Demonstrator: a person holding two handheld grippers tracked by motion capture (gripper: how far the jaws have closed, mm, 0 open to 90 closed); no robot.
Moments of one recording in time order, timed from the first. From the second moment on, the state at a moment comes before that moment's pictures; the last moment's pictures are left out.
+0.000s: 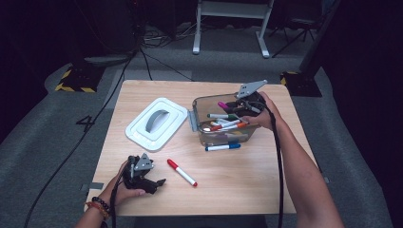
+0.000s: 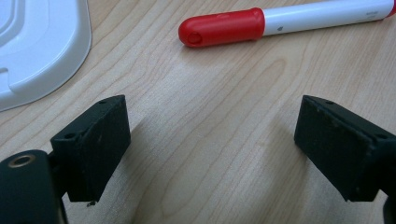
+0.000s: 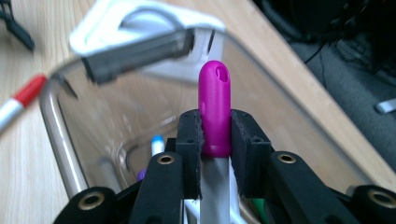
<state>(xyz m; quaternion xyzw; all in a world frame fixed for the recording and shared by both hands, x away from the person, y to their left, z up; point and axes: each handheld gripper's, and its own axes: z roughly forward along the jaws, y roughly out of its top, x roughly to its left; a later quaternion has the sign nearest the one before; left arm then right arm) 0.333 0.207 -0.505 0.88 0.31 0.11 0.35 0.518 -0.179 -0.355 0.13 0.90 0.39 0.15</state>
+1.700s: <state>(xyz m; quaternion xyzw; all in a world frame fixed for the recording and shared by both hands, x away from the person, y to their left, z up) 0.332 0.207 -0.505 0.88 0.31 0.12 0.35 0.402 -0.252 -0.348 0.16 0.84 0.49 0.19</state>
